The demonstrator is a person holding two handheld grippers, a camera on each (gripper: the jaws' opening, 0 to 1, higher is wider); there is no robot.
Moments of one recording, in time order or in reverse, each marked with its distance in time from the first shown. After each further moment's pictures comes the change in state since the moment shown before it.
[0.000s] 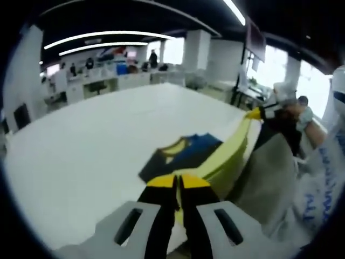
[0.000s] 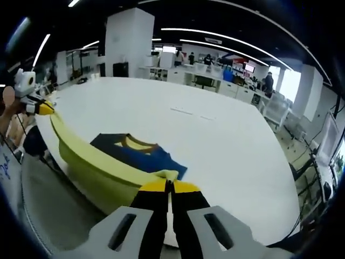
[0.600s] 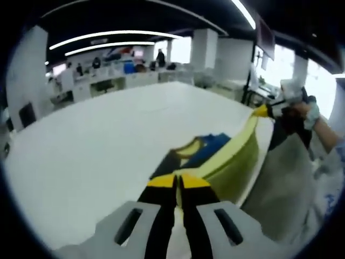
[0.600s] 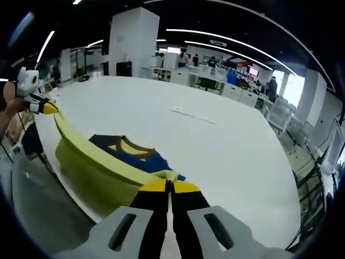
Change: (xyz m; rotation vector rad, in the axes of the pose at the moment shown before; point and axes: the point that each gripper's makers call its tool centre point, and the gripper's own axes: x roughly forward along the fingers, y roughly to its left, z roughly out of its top) left arm 0.030 0.031 -0.003 -0.021 -0.016 0.063; right arm 0.032 -0.008 0.009 -0.031 -0.007 0.009
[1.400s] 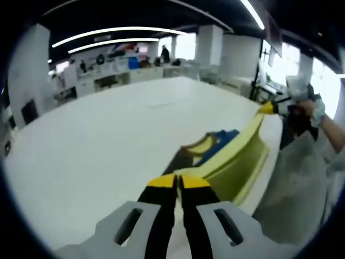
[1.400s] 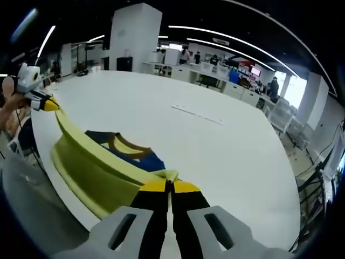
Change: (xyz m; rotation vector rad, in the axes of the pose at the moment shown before) left arm 0.033 0.025 -0.012 -0.016 0.024 0.029; right arm 0.036 -0.004 -0.008 -0.035 0.035 -0.011
